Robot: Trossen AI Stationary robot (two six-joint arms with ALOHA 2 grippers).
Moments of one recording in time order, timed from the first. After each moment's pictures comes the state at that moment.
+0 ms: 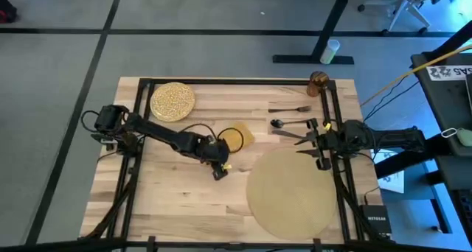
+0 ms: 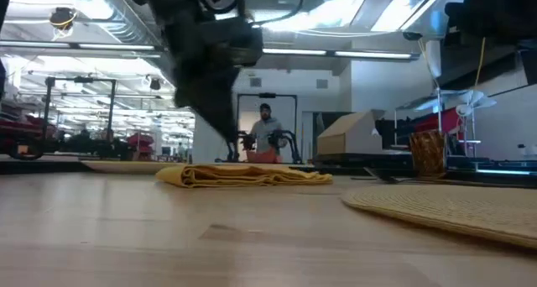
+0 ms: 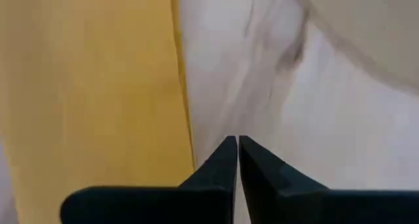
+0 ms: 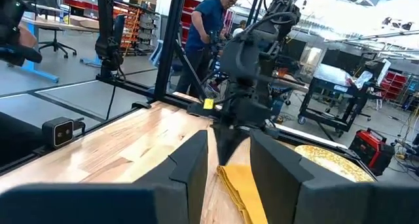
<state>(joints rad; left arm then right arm) -0.20 1.73 1.10 -0.51 -0.16 -0.63 0.06 0.15 0.11 0.09 -0.25 -0.23</state>
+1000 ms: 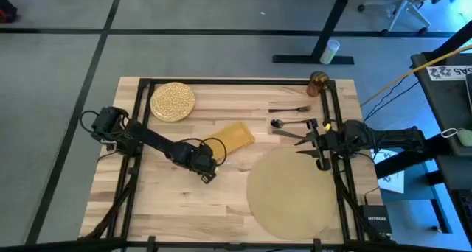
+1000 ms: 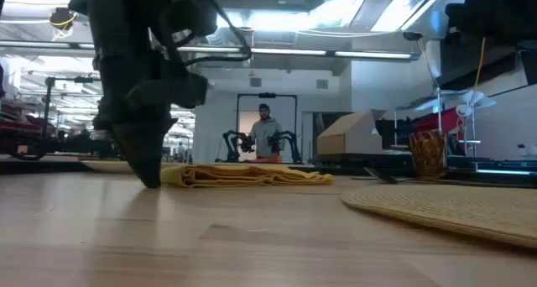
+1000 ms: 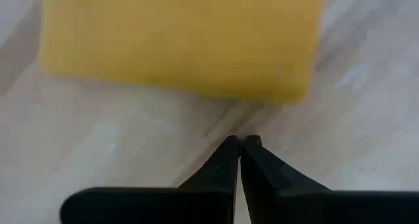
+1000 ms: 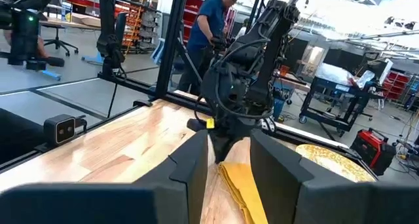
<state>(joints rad) -0.27 1.72 0.94 -0.62 -0.23 -1.02 0.06 0.15 0.12 0.07 -0.25 -0.23</state>
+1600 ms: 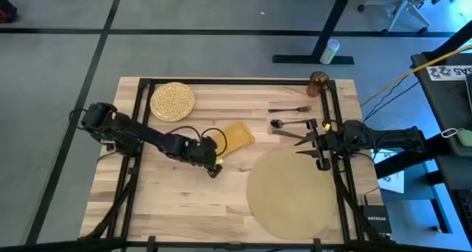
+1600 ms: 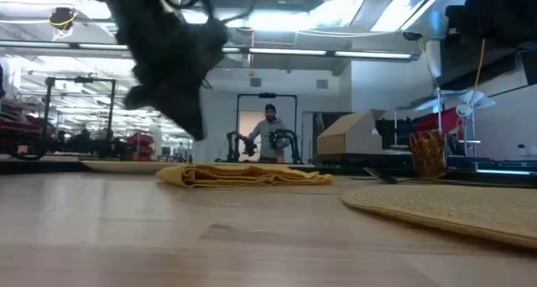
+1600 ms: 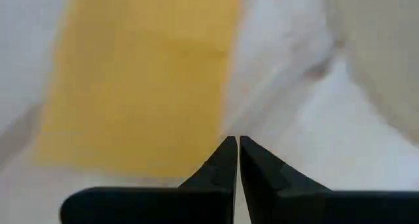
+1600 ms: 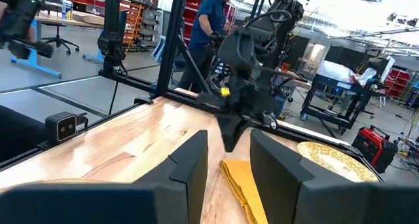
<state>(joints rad) -0.24 1.60 0.94 -0.34 -0.28 -0.94 0.06 0.15 0.12 0.07 -0.25 -0.23</state>
